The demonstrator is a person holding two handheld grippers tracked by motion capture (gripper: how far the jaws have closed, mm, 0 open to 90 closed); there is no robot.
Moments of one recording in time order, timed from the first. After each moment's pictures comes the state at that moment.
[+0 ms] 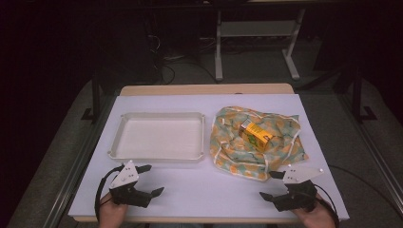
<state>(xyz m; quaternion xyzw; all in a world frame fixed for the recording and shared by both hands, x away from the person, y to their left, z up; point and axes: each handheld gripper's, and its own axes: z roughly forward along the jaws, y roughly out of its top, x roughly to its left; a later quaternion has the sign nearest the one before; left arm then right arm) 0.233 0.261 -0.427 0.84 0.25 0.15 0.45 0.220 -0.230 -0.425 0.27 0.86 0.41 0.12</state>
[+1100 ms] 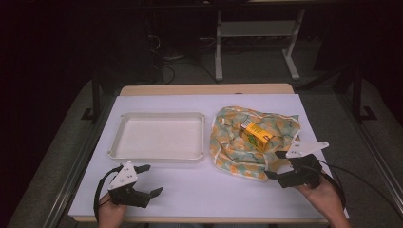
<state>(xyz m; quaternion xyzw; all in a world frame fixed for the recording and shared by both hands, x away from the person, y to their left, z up) 0.231 0.263 -0.426 0.84 0.25 0.16 0.45 0.264 -0.239 -0.383 0.29 0.86 0.38 0.14</state>
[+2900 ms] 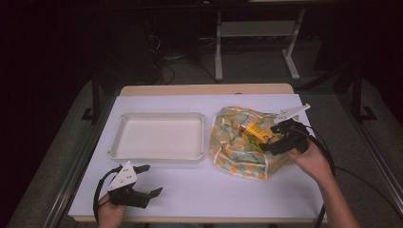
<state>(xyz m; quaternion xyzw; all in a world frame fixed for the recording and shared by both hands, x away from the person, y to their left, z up) 0.231 0.264 -0.425 0.84 0.25 0.17 0.45 0.348 -0.228 -0.361 0.33 0.87 0.33 0.11</state>
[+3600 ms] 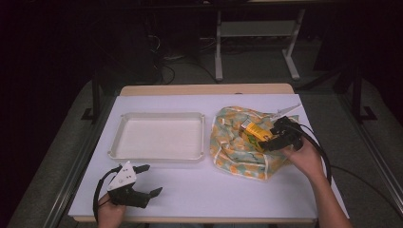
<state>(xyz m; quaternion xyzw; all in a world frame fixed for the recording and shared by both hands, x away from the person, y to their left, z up) 0.231 0.264 -0.425 0.84 0.25 0.16 0.45 0.372 -0.228 -0.389 0.38 0.87 0.30 0.09</state>
